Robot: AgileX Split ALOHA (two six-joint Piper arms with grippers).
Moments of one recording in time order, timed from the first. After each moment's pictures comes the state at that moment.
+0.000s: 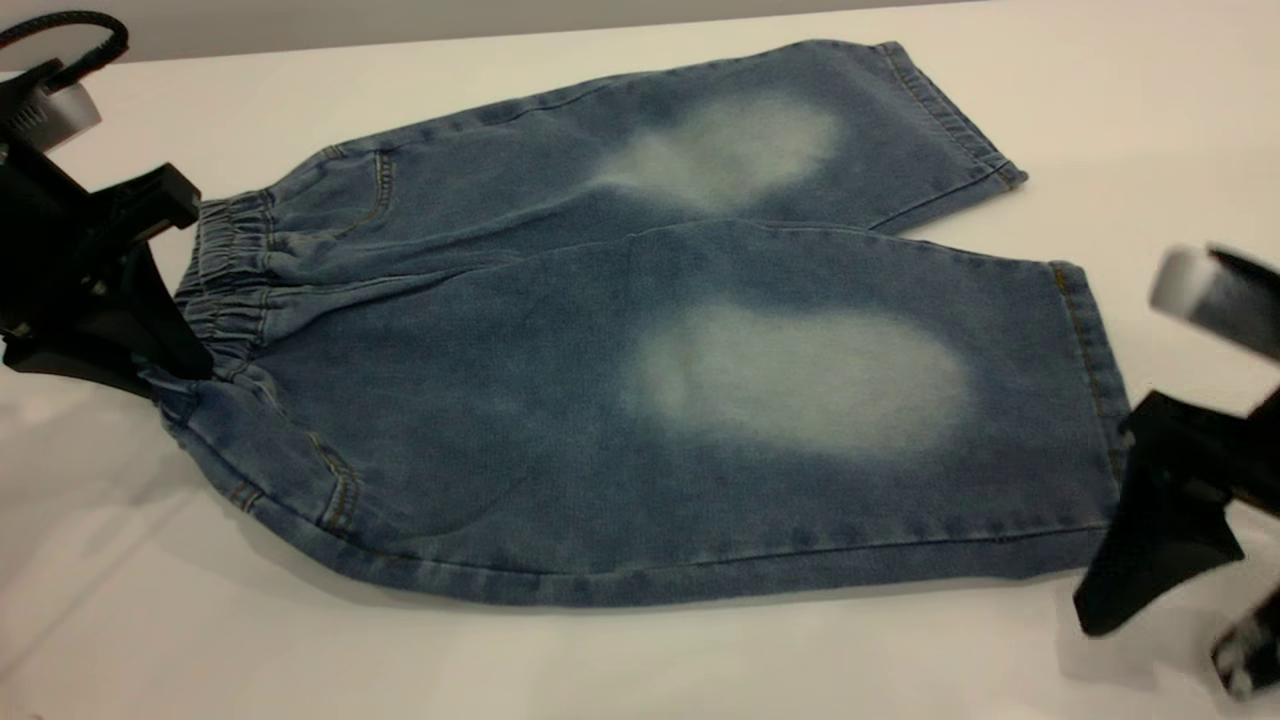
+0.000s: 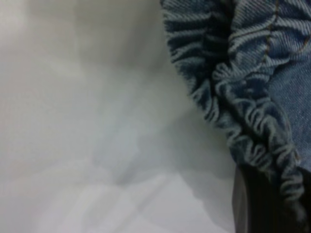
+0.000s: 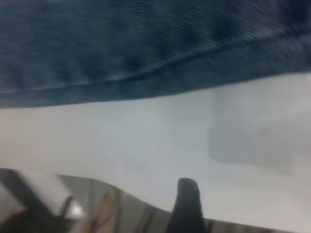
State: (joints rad) left arm 0.04 1.89 -0.80 -0.67 0.56 0.35; right arm 0.07 1.96 -0.48 1.08 0.56 -0.72
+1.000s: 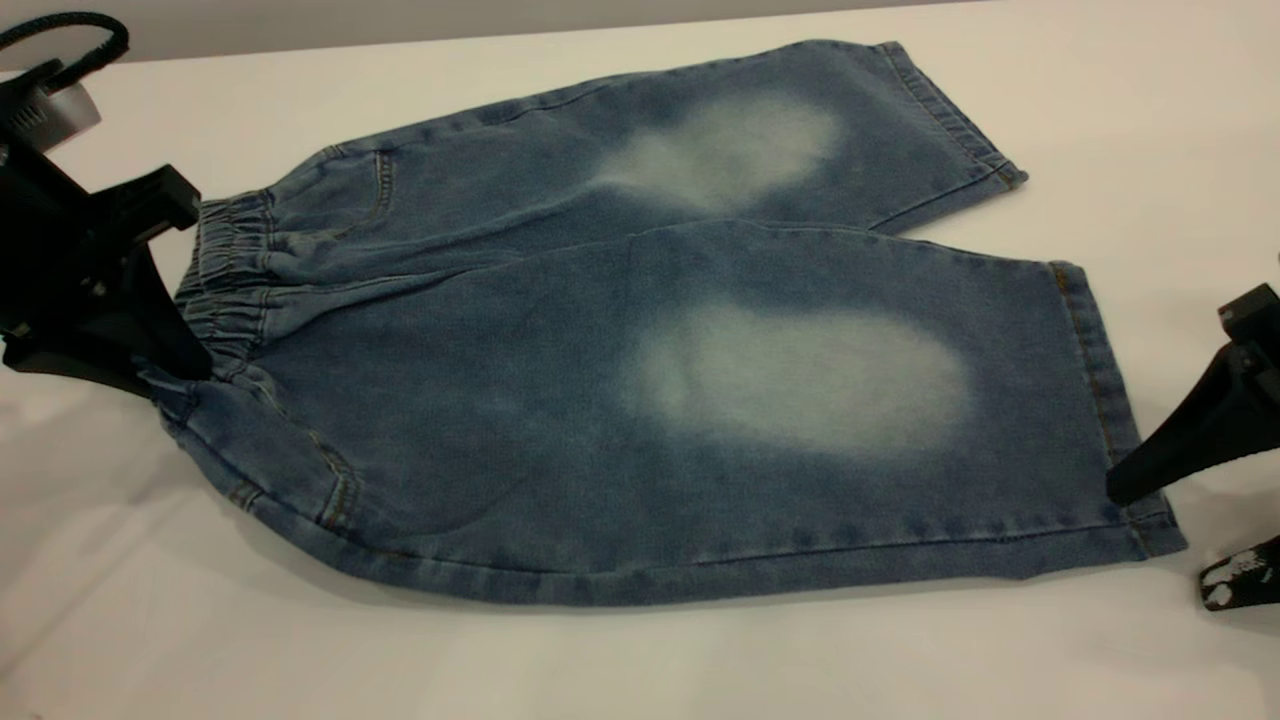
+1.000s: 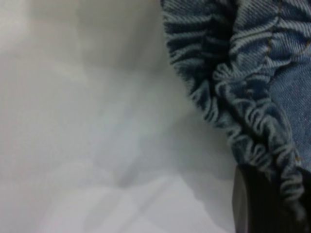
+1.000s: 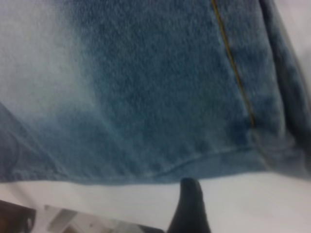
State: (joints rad) left arm 0.04 1.89 -0.80 -0.66 0.56 0.35; right arm -0.24 2.11 -0.52 1.31 0.75 -1.00
